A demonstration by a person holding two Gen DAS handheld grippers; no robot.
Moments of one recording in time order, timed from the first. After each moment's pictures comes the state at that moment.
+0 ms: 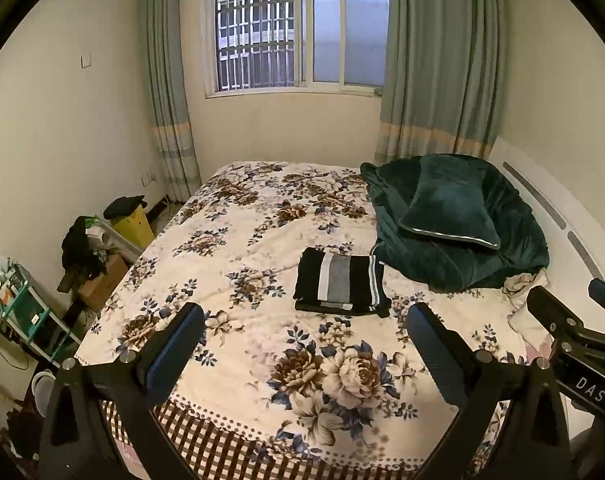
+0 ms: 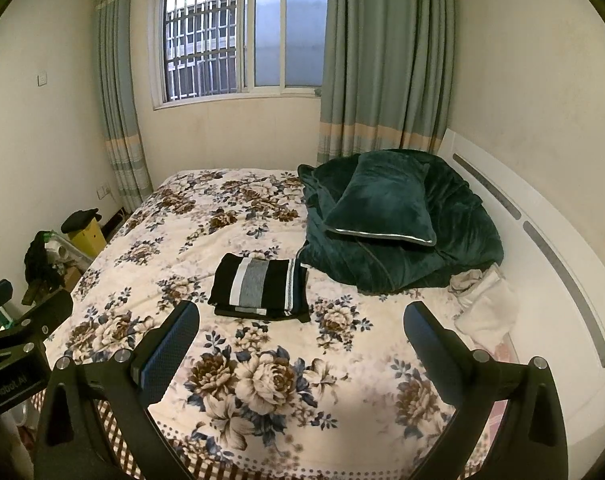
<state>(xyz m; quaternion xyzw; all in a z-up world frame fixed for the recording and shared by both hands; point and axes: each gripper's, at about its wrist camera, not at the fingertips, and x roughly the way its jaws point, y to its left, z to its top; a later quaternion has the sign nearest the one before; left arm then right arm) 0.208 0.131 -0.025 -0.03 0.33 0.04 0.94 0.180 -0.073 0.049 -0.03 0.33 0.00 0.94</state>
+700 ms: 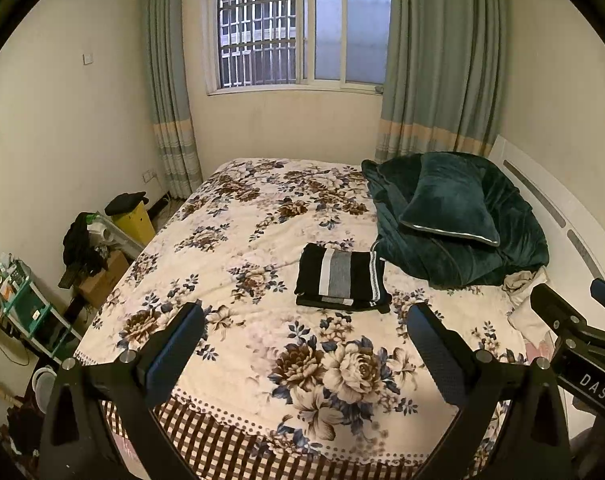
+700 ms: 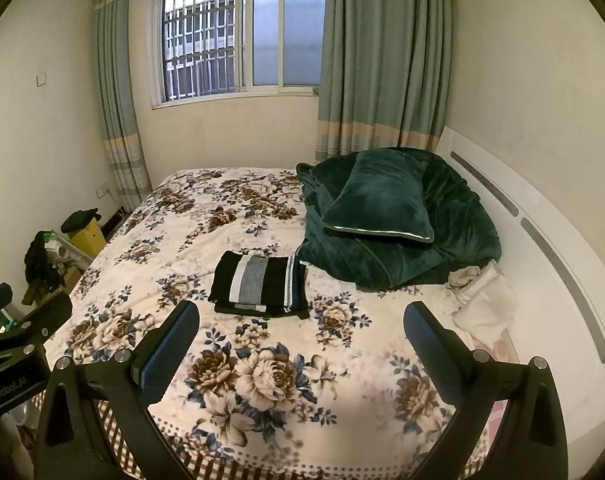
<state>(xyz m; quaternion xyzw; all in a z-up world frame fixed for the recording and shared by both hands) 0.201 0.129 -0.025 -0.03 0.33 0.04 0.94 0.173 -0.071 0.049 -0.03 0.33 -0.01 0.94</state>
